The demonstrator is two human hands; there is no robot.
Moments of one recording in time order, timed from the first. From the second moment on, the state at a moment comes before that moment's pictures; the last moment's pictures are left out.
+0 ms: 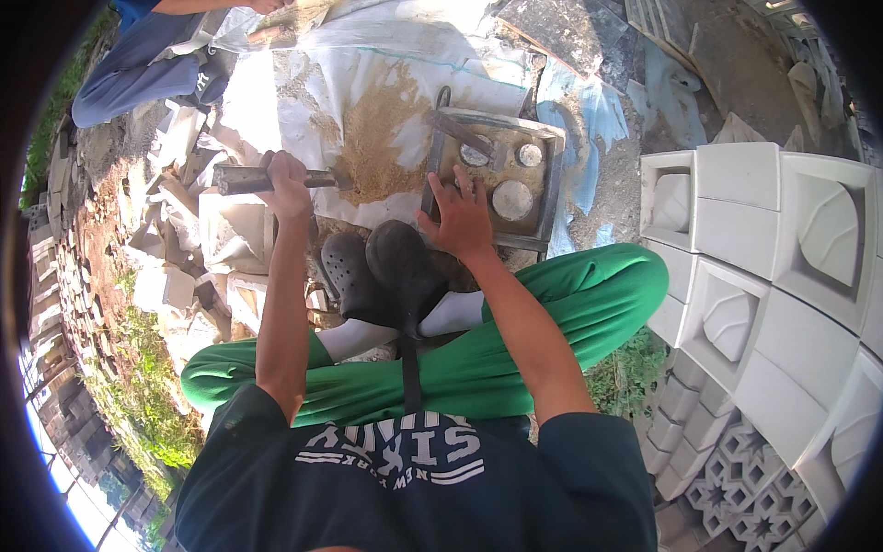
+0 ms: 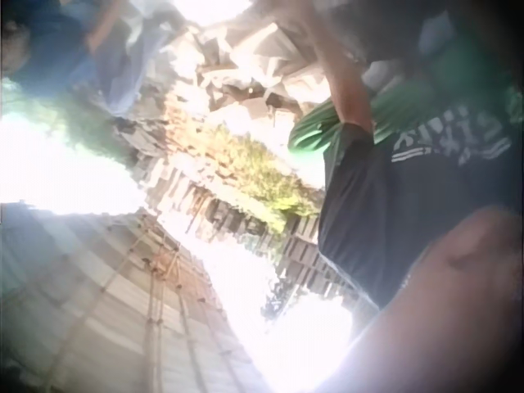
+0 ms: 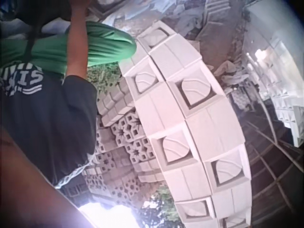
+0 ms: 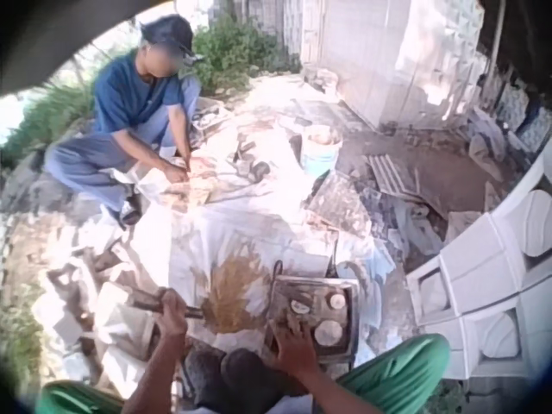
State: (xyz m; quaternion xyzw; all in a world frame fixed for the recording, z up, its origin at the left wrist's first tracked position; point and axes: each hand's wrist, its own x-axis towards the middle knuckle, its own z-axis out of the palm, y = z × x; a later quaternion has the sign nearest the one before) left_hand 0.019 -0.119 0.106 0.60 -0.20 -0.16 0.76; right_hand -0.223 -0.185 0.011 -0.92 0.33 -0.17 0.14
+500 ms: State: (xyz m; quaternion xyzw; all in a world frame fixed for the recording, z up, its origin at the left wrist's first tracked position) left_hand 0.023 -0.151 0.141 0.57 -0.23 -0.21 0.76; right_hand -0.226 -0.186 0.015 -0.92 0.33 -0.17 0.14
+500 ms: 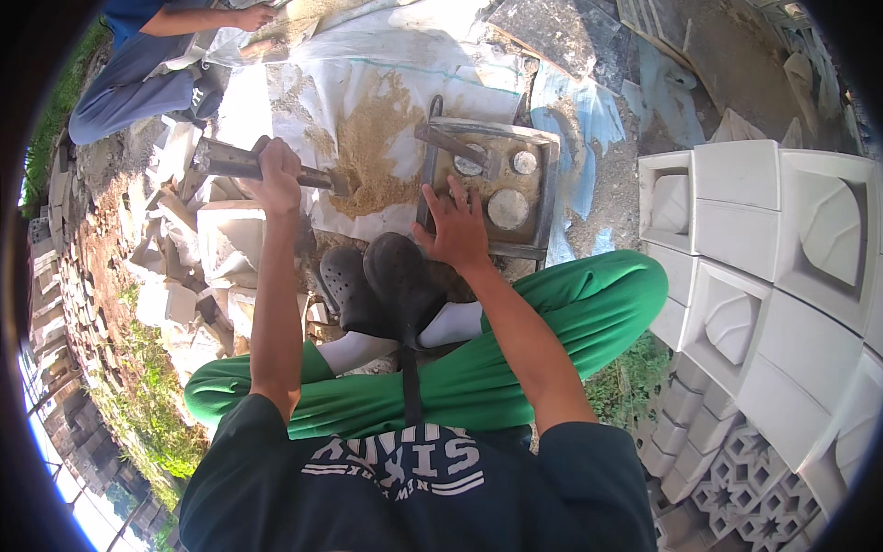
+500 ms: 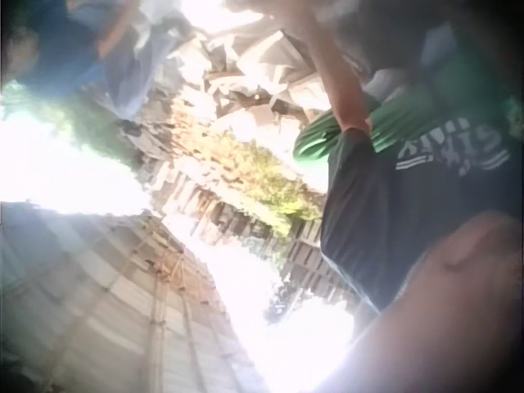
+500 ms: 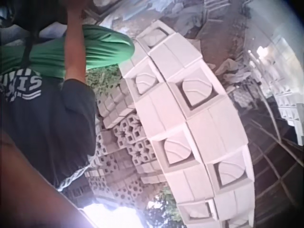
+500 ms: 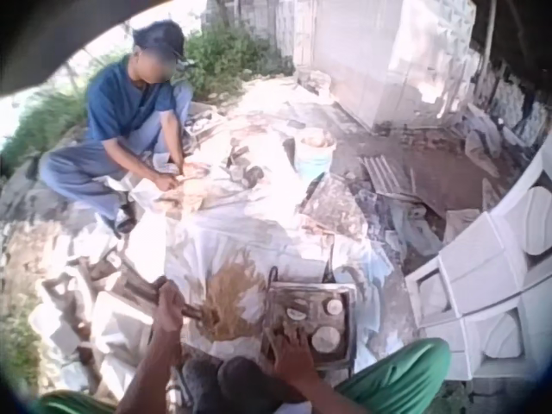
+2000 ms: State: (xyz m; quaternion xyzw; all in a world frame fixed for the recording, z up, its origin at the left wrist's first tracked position) left_hand 0.070 -0.126 0.075 0.54 -0.31 -0.28 0.73; right_hand -0.219 -0.183 0.013 -0.92 0.32 -0.19 0.13
